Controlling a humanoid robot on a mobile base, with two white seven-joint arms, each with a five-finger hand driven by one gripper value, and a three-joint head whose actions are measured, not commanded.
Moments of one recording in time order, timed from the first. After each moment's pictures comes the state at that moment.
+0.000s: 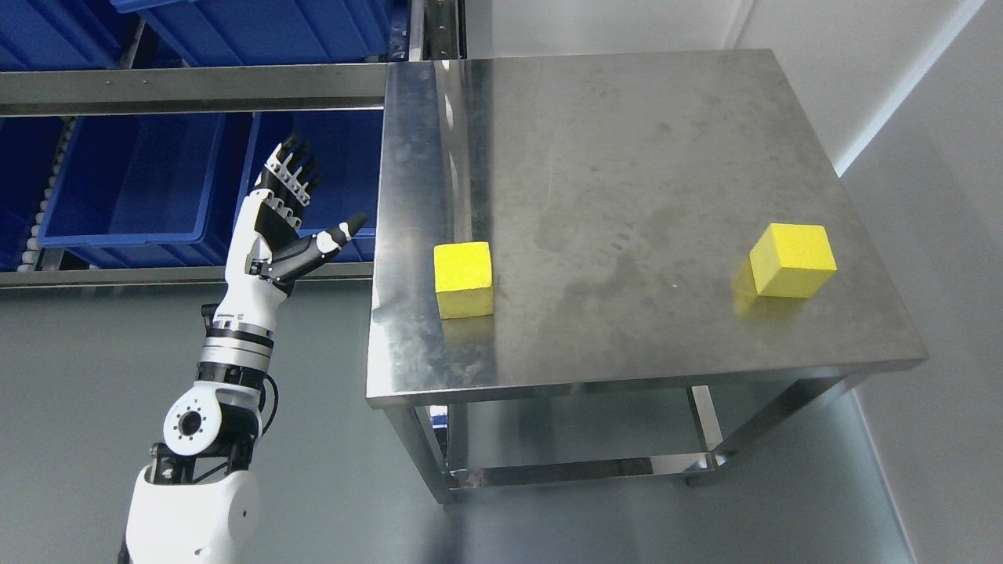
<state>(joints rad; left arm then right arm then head) -0.17 0.04 0.02 -1.68 0.25 -0.03 -0.14 0.00 0.00 -0.09 0.00 0.00 -0.10 0.02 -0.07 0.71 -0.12</state>
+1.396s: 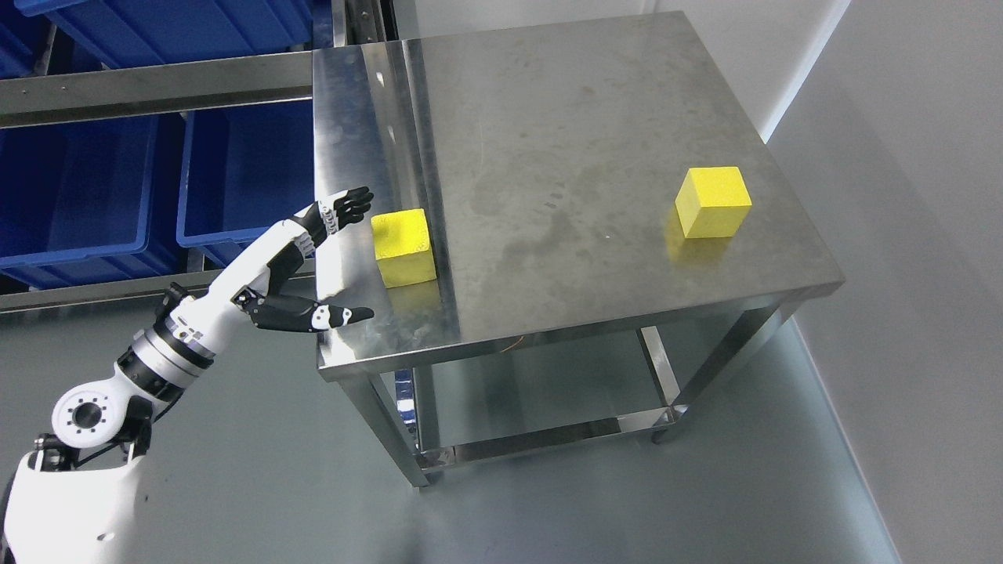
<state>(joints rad) -0.22 0.27 0.09 -1.62 0.13 -0.20 -0.79 0.00 0.00 -0.09 0.00 0.00 -0.10 0.02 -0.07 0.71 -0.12</state>
